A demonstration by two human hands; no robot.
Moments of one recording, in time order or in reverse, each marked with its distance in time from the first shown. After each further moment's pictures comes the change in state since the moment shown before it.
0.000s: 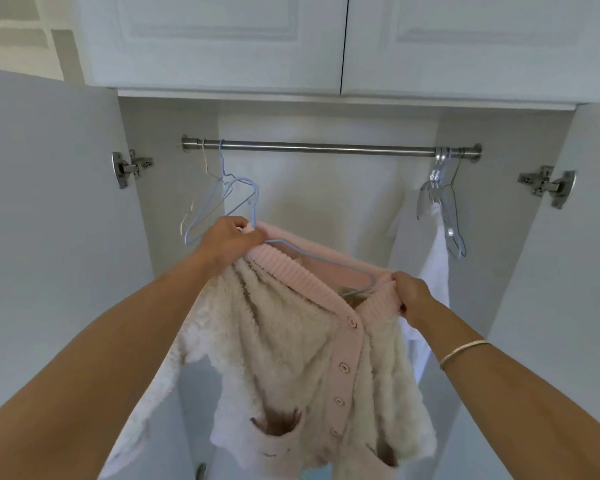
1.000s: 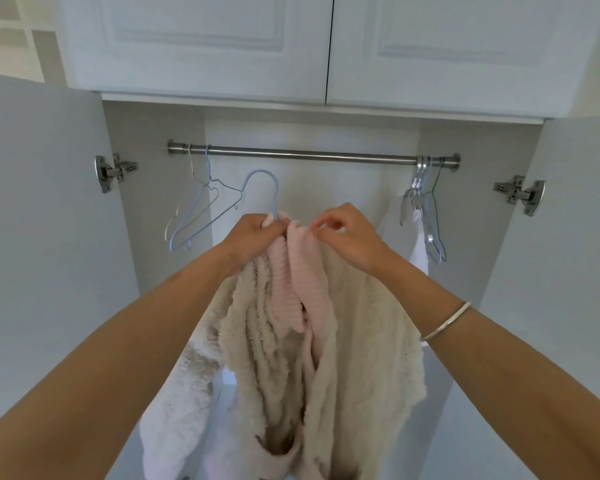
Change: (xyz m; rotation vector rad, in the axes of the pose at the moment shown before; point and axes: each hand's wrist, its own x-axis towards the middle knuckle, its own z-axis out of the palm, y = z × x) left_hand -0.009 0.045 0.034 -0.248 -0.199 0.097; right_hand -0.080 -0.085 0.047 -0.619 -0.323 -0.937
